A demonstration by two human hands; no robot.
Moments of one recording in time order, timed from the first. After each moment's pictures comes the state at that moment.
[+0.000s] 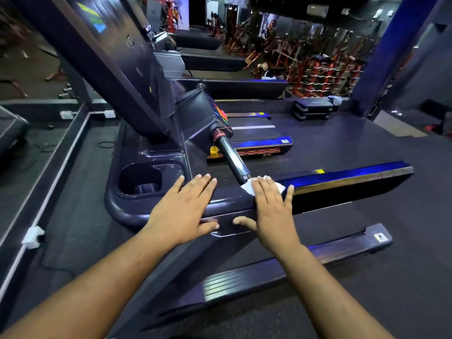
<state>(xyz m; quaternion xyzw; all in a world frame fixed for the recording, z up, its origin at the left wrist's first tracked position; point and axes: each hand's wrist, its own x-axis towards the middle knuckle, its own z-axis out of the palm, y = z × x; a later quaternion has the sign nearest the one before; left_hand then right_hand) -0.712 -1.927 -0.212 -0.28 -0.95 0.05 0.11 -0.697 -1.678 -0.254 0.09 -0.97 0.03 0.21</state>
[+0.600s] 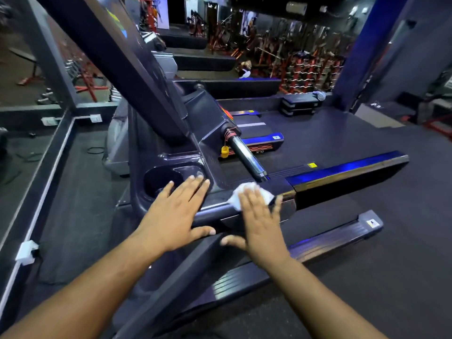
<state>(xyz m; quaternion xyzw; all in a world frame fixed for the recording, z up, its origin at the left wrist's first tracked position) -0.711 -2.011 -0.213 -0.31 -0.94 0.02 0.12 -0.662 -1.770 -0.268 0.12 -0.96 0.06 0.23</state>
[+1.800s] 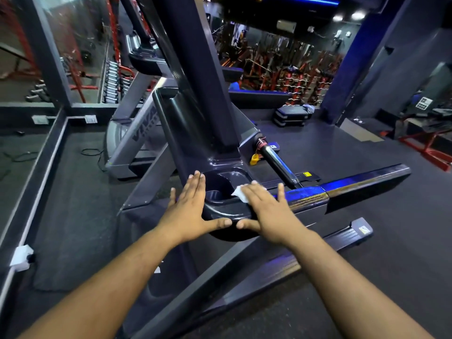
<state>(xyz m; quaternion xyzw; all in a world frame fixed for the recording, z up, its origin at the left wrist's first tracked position) -0.733 -2.112 -0.215 -0.21 -0.94 -0.24 -0.06 -0.695 -1.867 -0.198 0.13 -0.99 0.04 0.03</state>
